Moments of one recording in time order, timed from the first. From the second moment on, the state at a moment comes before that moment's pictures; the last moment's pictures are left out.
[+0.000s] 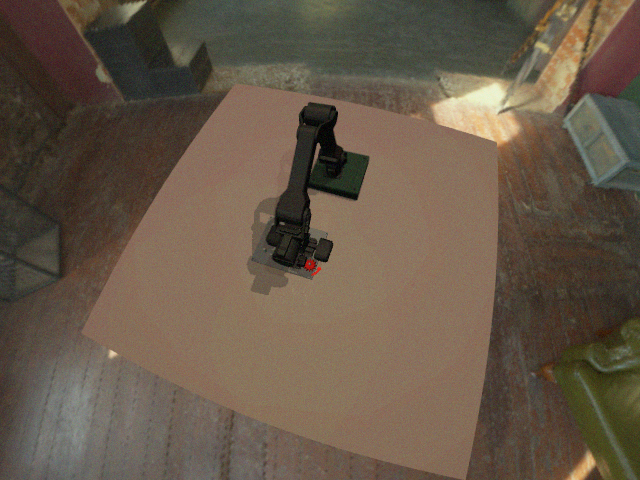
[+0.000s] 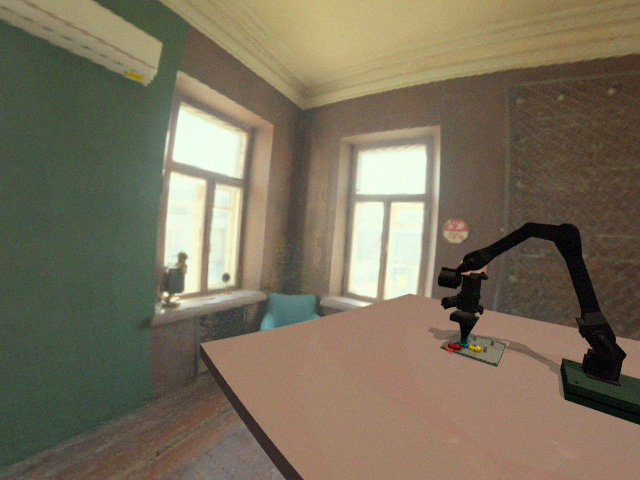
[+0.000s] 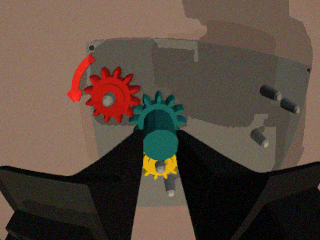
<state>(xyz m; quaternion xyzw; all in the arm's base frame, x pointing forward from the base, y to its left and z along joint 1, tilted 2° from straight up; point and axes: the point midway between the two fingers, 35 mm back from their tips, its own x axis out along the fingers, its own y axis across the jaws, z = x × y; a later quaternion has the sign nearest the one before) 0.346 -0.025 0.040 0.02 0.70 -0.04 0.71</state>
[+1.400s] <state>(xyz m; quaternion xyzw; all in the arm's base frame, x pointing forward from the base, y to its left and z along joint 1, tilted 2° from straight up) 0.343 -0.022 0.132 -0.02 0.70 -0.01 0.72</state>
